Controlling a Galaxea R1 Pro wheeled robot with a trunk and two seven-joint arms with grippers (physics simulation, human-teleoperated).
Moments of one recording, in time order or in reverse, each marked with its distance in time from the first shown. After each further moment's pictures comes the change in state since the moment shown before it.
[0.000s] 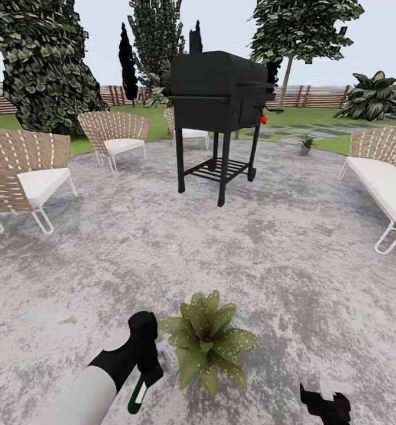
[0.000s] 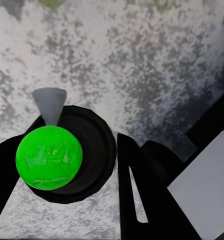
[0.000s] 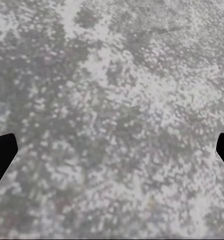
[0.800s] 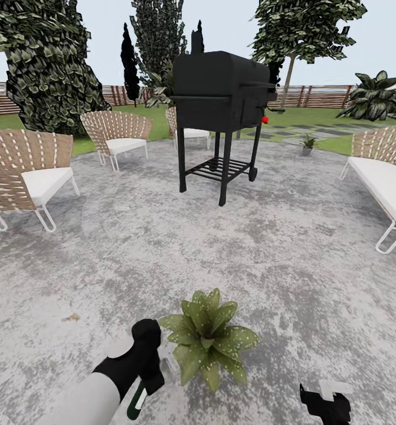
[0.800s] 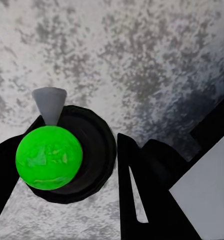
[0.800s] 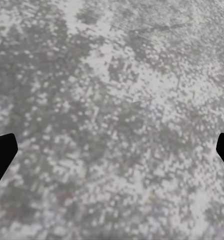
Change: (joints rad) left arm 0.023 -0.025 0.004 0.037 0.000 0.000 0.081; right arm 0.000 0.000 0.000 0.001 0.000 0.000 0.000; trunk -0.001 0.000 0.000
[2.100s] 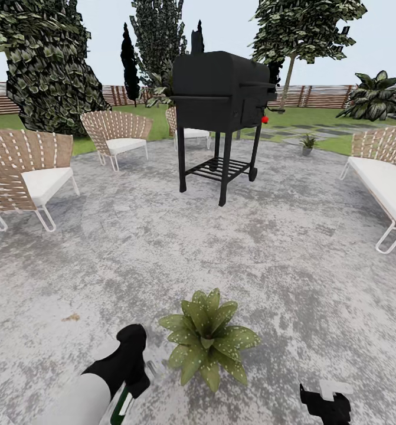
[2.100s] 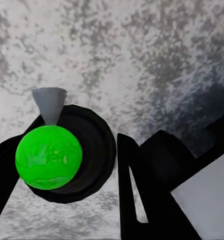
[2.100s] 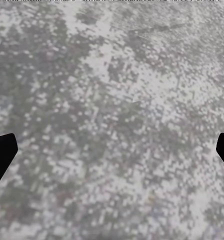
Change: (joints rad) left arm -0.006 0.029 0.166 0.105 -0.003 -0.013 0.137; right arm 0.000 0.000 0.000 -0.001 0.000 0.000 0.000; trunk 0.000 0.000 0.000
